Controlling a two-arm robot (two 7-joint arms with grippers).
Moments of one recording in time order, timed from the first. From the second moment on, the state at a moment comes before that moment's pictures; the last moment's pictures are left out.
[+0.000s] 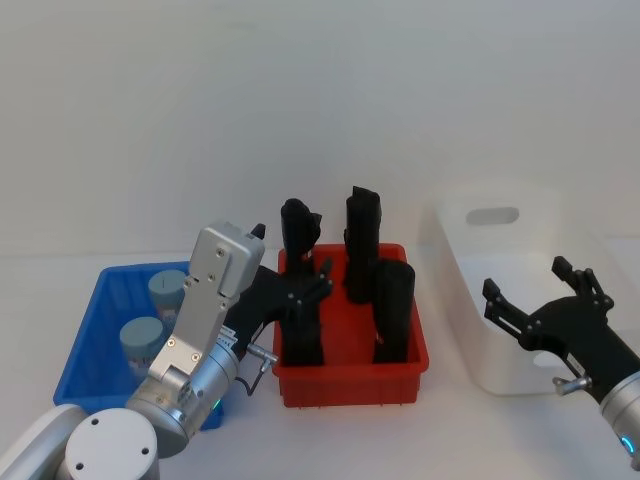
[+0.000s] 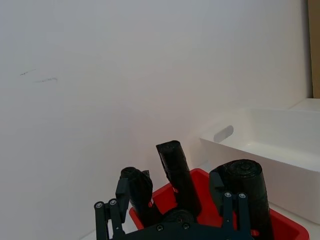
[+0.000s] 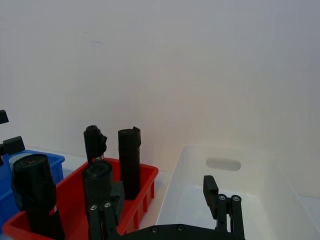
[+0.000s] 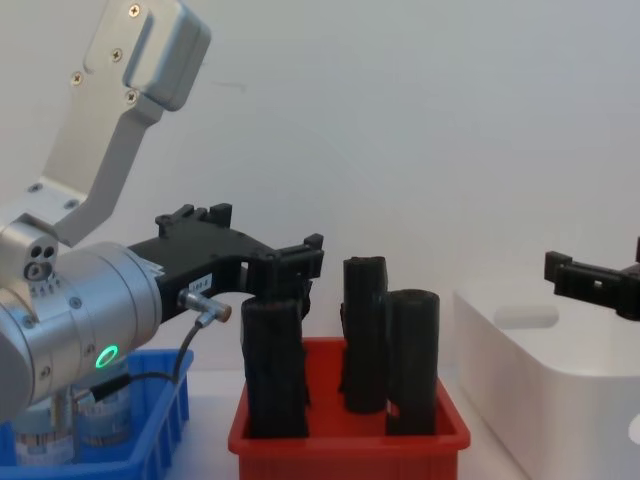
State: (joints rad) left arm -0.24 0.38 0.45 -1.63 -0.20 0.01 -0.01; right arm -0.01 0.34 -0.23 -1.77 0.29 0.03 0.07
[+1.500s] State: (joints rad) left arm -0.24 0.38 0.45 -1.63 -0.20 0.01 -0.01; right arm -0.01 0.34 -0.23 -1.77 0.29 0.03 0.07
